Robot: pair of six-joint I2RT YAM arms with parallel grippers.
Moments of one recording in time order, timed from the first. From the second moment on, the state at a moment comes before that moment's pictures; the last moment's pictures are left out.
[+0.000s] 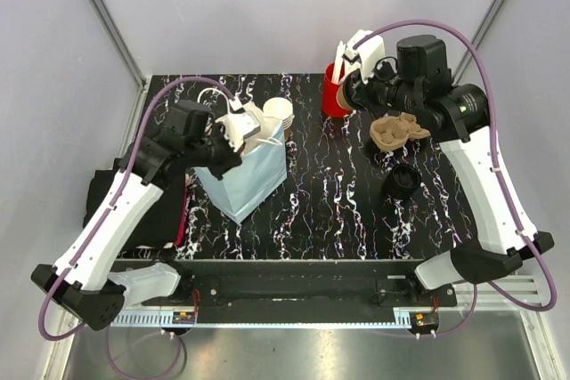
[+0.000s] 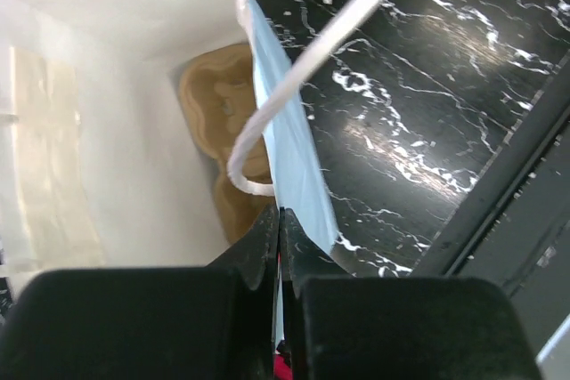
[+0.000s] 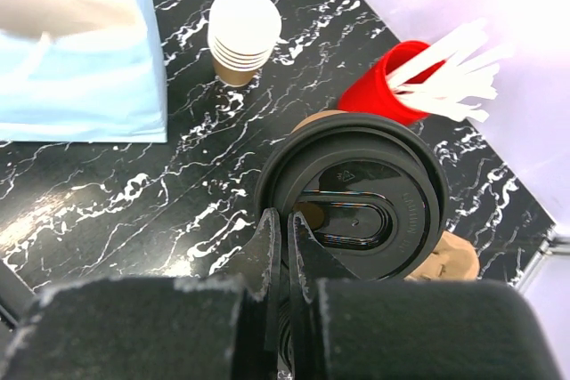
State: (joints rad) left arm -0.48 1.14 1.38 -0.97 0.32 0.39; right arm 0.48 1.47 2.02 -1.05 -0.16 -0.39
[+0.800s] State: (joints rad) left arm -0.78 1.56 1.66 -0.83 0.30 0.33; right arm 0.44 1.42 2.02 -1.04 -0.06 -0.39
